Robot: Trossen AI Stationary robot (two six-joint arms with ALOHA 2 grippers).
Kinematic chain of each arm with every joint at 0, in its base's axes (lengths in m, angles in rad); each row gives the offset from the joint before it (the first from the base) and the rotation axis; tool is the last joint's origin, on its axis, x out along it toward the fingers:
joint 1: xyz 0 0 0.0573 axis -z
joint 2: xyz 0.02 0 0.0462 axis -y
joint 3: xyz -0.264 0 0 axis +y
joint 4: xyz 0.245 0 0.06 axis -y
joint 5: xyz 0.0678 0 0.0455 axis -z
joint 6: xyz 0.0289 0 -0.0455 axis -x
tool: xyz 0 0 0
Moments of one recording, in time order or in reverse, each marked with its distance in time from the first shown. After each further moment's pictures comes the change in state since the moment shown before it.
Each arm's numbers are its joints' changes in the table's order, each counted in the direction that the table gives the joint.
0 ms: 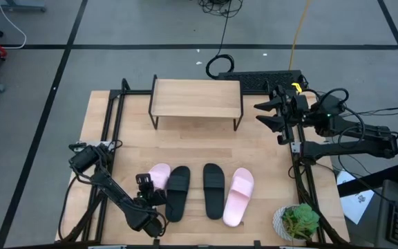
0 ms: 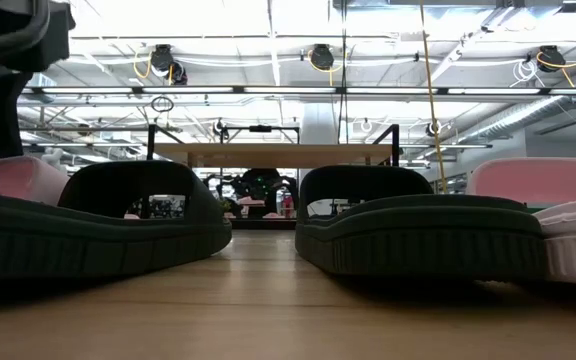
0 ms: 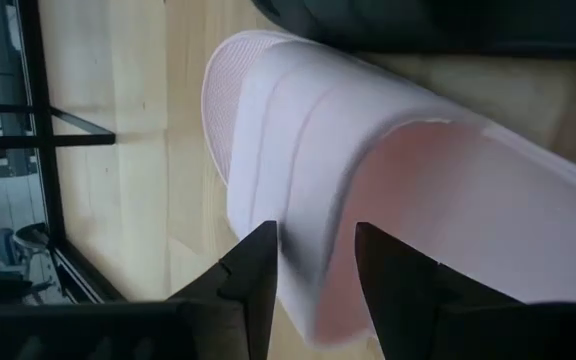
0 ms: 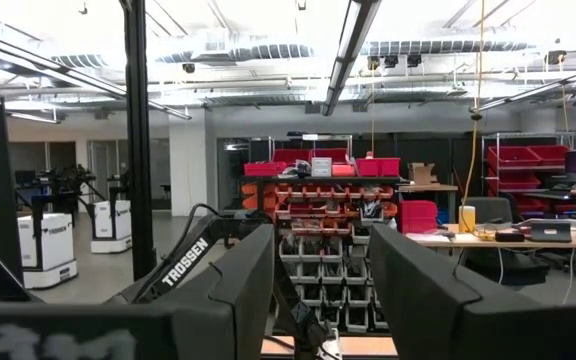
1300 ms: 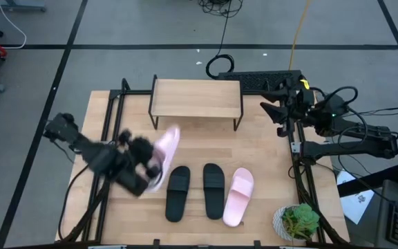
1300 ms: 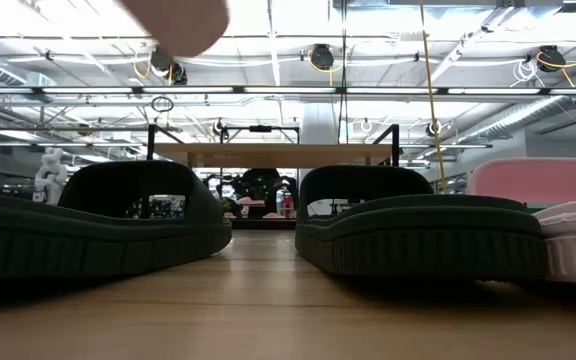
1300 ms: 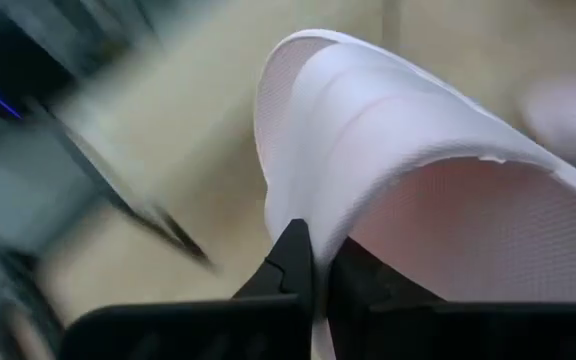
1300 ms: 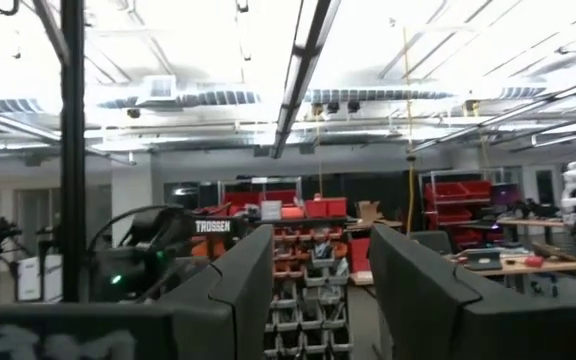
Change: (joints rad) left arm -0.255 0.521 -0.280 -0.178 -0.397 0.091; right arm 0.007 -0.001 0.000 0.117 0.164 -0.004
